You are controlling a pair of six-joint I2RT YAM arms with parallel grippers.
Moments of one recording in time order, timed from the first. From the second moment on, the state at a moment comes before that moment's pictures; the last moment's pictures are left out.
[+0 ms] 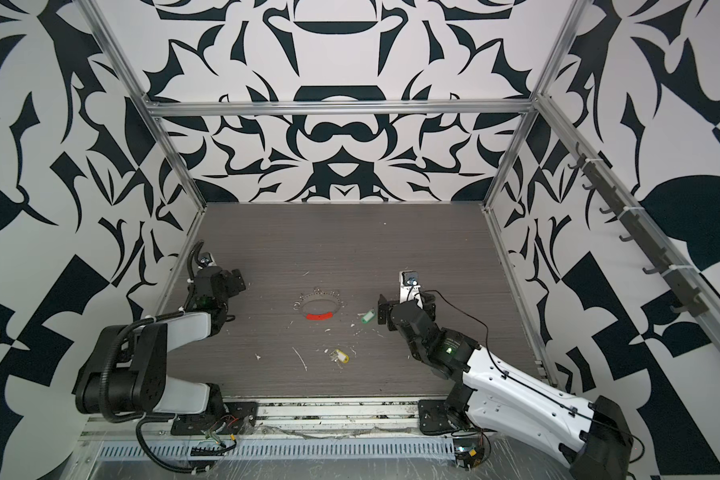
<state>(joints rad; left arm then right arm) 0.00 1.45 0.42 0.51 -0.34 -0.16 0.87 0.81 0.55 -0.32 0.60 0.48</state>
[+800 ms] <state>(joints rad) 0.02 1.57 0.37 0.84 -0.25 -0.11 0.47 0.88 0.37 0.22 0.70 0.12</state>
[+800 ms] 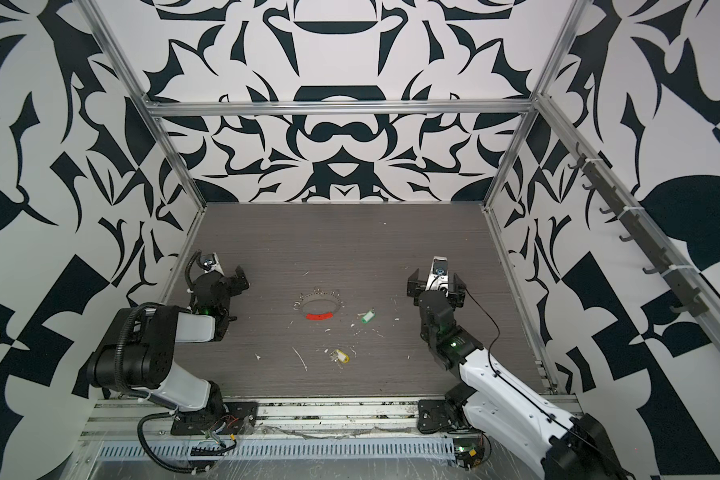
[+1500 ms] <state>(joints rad) 0.02 1.57 0.37 0.85 -0.25 -0.11 0.04 1.57 0.31 0.77 0.22 0.08</state>
